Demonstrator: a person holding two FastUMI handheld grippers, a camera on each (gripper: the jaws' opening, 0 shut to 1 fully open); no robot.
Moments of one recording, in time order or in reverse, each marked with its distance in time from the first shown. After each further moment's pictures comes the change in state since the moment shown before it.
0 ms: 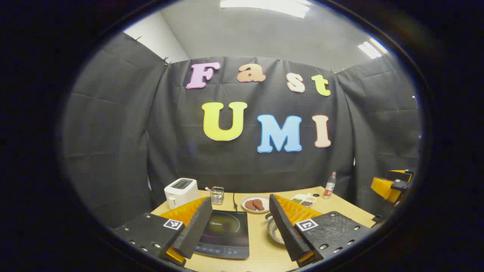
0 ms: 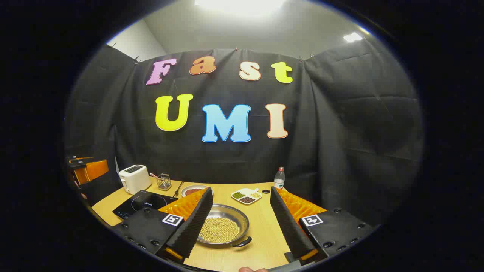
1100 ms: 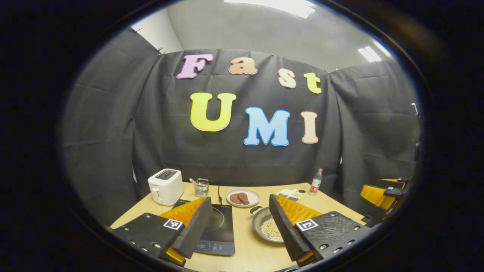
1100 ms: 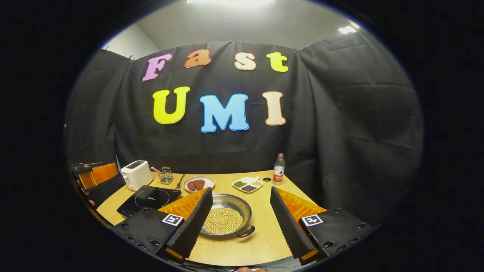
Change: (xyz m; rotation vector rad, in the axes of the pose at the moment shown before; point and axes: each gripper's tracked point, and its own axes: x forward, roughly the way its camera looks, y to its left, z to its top) left arm 0.008 -0.018 -0.030 -0.042 0.062 -0.090; right arm -0.013 0.005 -0.028 0.025 0.087 0.000
